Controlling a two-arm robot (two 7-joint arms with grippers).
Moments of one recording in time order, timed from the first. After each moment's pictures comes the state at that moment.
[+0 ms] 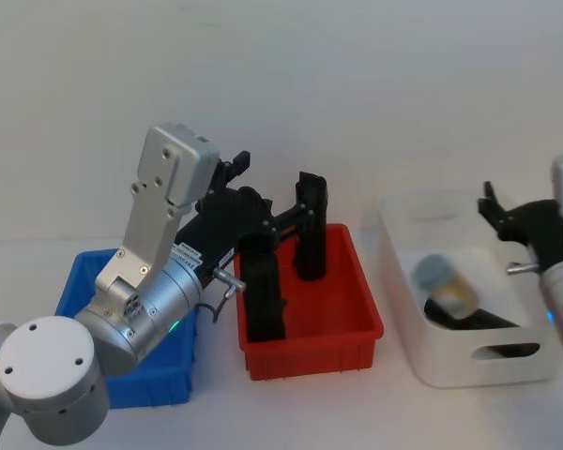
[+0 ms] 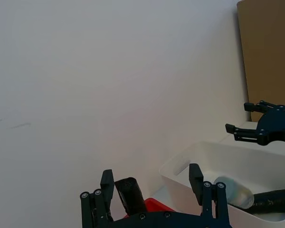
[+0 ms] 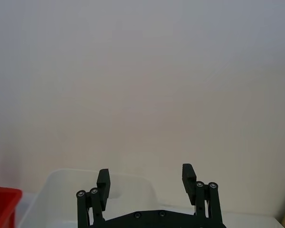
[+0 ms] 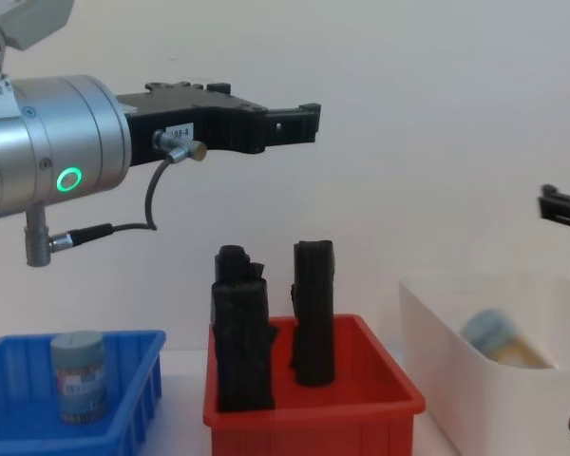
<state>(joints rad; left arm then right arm) -0.25 0.30 0.30 -1.79 -0.18 0.19 -0.25 0.28 0.22 -0.25 -1.48 0.01 0.06 -0.21</state>
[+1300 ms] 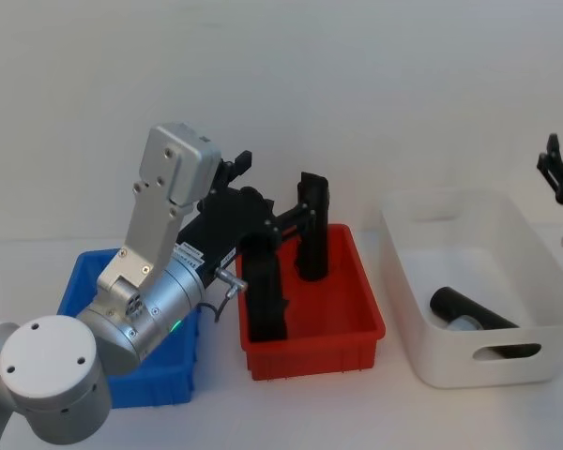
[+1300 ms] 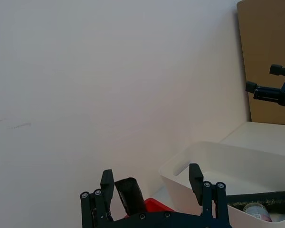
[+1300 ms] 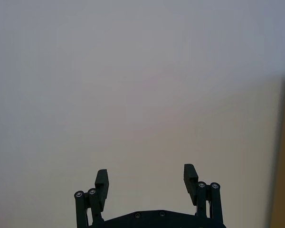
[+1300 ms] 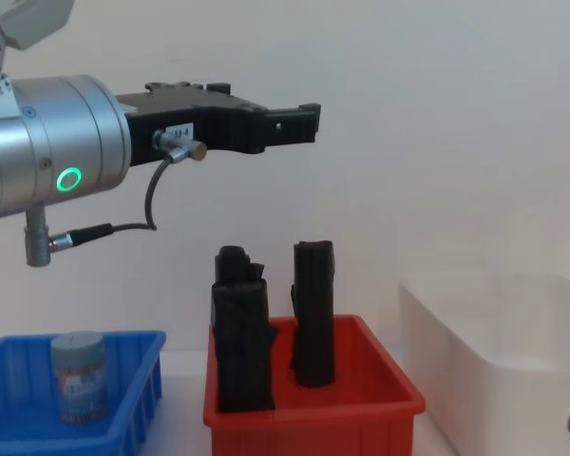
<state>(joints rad) -0.25 0.30 0.30 -1.79 -0.18 0.19 -0.25 0.22 0.24 -0.17 -1.59 0.06 -0.09 -0.29</state>
